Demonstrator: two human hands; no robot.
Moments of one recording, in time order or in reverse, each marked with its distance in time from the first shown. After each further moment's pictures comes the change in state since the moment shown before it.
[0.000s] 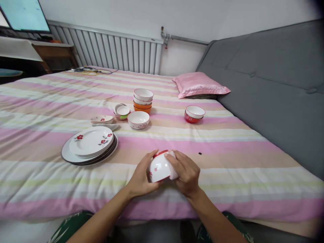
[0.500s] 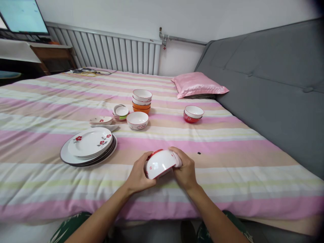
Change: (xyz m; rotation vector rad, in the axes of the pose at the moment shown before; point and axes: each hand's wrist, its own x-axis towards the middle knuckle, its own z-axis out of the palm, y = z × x) left_hand 0.008 0.002 -0.006 0.083 0.037 -0.131; right_hand 0.000 0.014 0.011 0.365 -0.081 0.458
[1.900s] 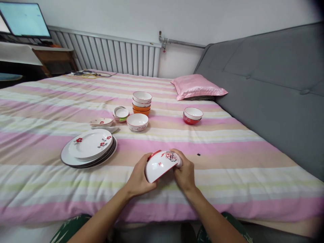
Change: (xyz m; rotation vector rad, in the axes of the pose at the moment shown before) left_hand -0.004 0.002 0.001 -0.023 -0.023 0.093; right_hand -0.005 0.002 0.006 -0.009 0.033 0.162
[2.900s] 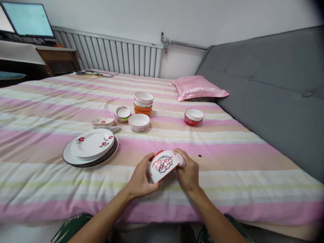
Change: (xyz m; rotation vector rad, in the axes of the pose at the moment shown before) left_hand -0.002 0.000 -0.001 -0.011 0.016 0.021; right_hand 0.002 0.004 -0.005 -0.120 0.063 -0.071
